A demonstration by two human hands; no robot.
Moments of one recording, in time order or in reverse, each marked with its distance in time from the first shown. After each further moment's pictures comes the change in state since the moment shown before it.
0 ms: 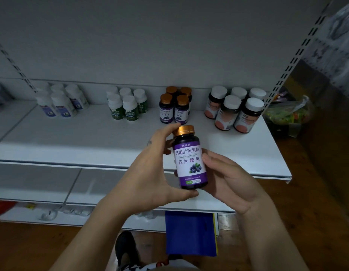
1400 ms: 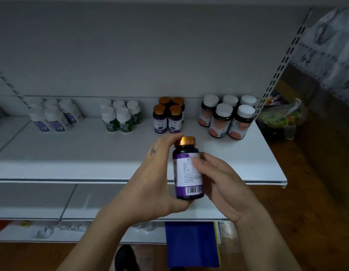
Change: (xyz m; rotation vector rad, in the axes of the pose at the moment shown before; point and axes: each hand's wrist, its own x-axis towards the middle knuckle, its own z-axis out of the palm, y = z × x) left_hand 0.015 0.003 0.006 0.108 -0.056 0.088; right_hand 0.000 -0.003 0.008 -0.239 0.311 -0.088
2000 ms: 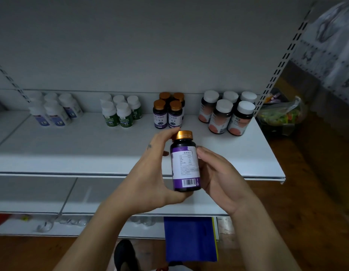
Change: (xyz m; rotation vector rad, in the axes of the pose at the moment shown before) left_hand -0.004 -0.006 0.002 -0.134 0.016 -0.048; right_hand 0.004 0.005 -0.001 0.098 -0.011 0.003
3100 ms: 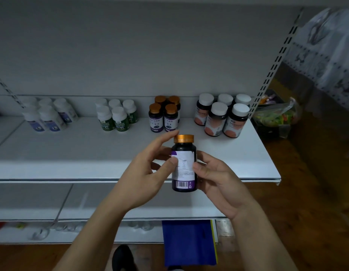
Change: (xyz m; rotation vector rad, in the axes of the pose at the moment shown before) left_hand 0.011 -0.007 0.002 -0.210 0.060 -0.102; right_hand 0.000 0.004 -0.015 -0.016 -0.038 -0.057
